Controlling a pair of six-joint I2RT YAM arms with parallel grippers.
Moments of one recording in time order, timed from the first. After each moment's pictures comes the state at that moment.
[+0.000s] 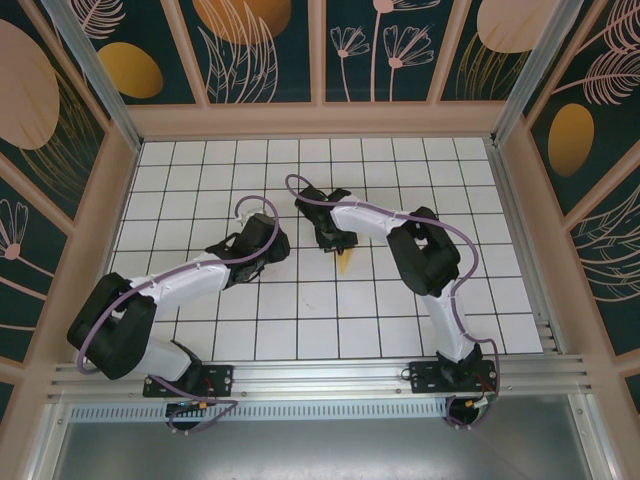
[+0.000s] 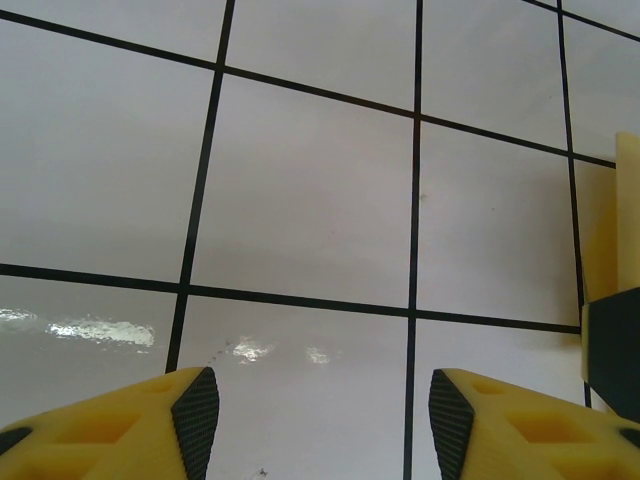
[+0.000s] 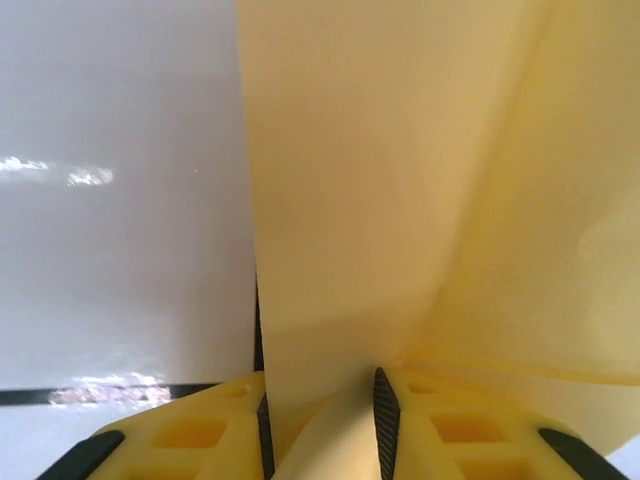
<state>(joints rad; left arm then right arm) -0.63 1.44 0.75 -0.17 -0.23 -0.77 0.77 2.15 1.62 -0.93 0.27 0.60</state>
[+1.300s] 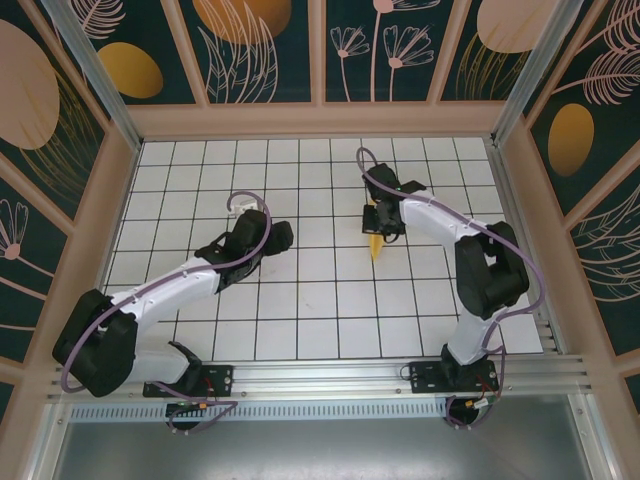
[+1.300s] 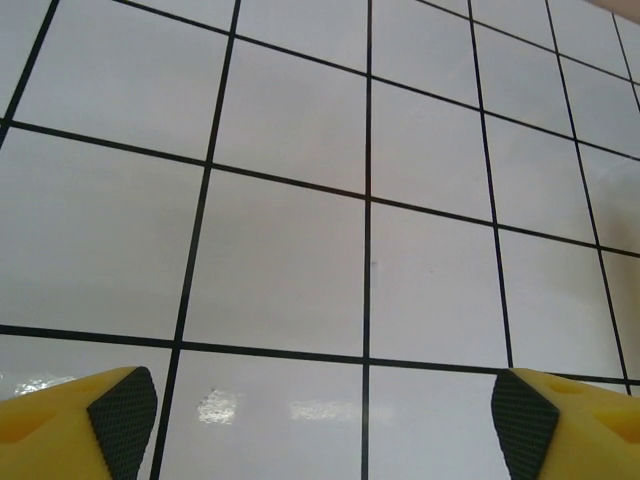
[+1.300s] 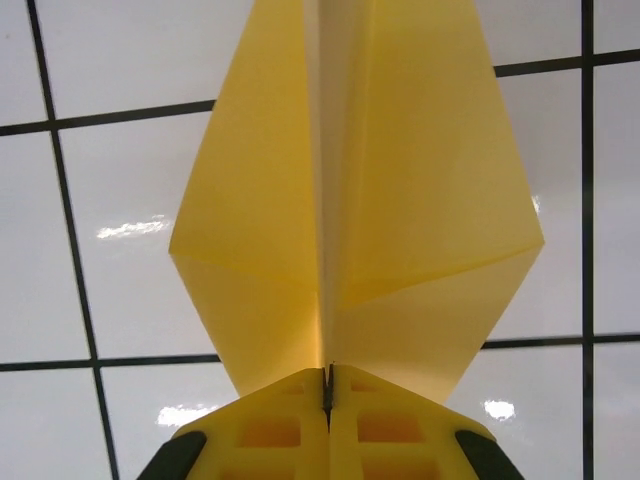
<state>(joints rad) -0.63 1.33 0.75 -0.14 -0.28 -0.73 0.47 1.77 1.27 -0.71 0.06 0.49</state>
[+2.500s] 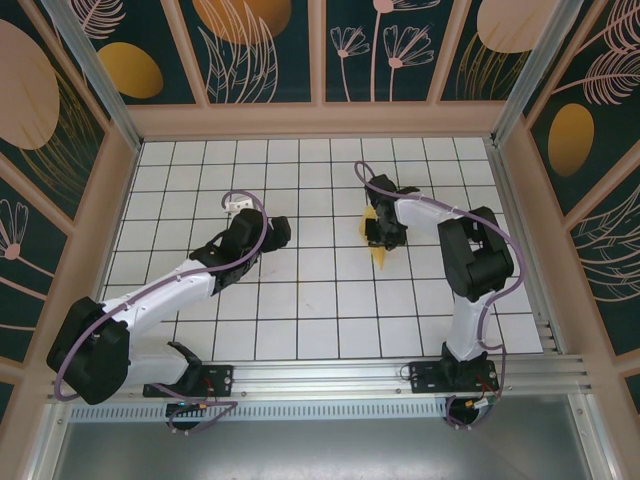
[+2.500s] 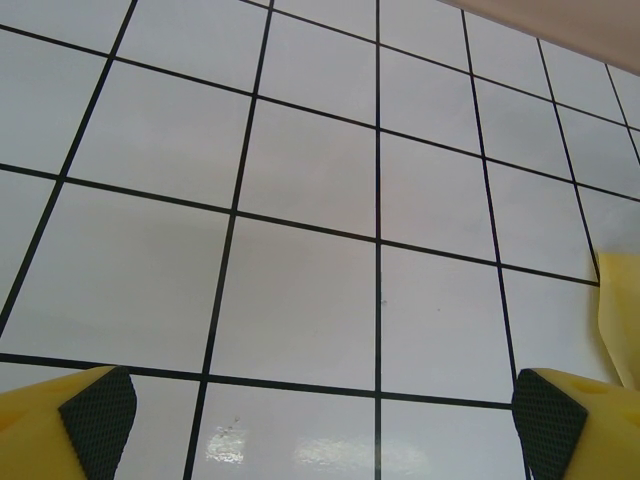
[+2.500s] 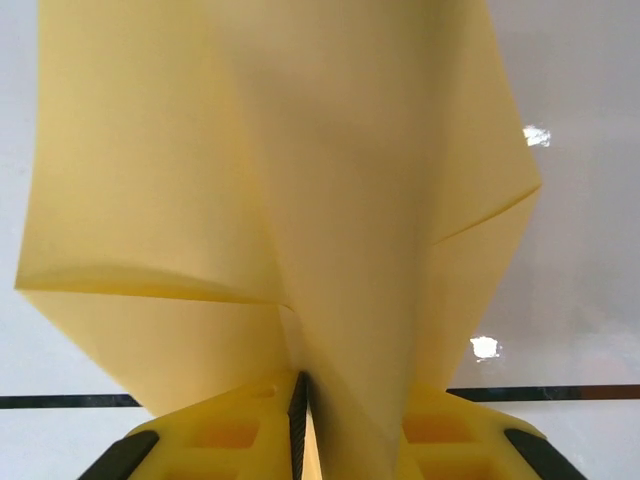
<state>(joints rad) -0.63 1.29 0.75 -0.14 -0.35 -0.71 0.43 1.92 1.25 -0.71 0.00 0.45</state>
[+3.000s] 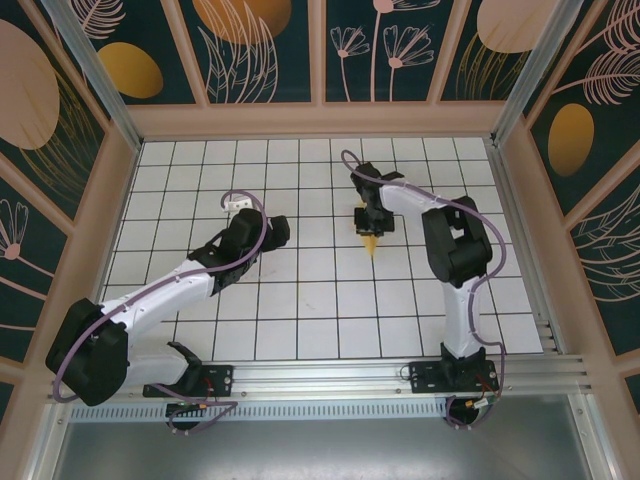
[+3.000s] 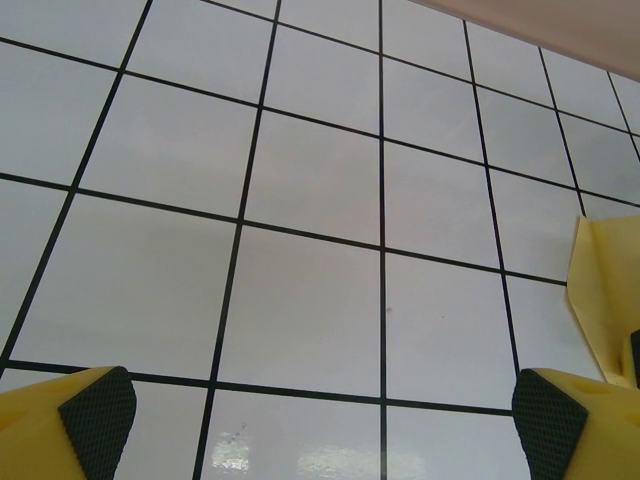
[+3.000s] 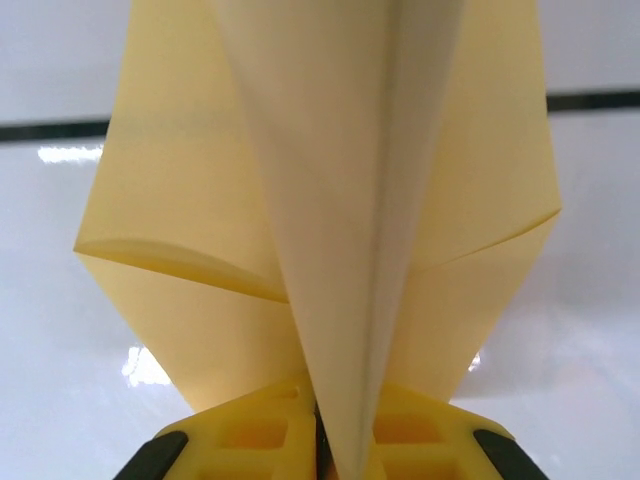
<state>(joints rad) -0.63 1.28 0.75 -0.14 -0.37 -0.69 0.46 2.10 1.54 -0.85 0.05 0.44</state>
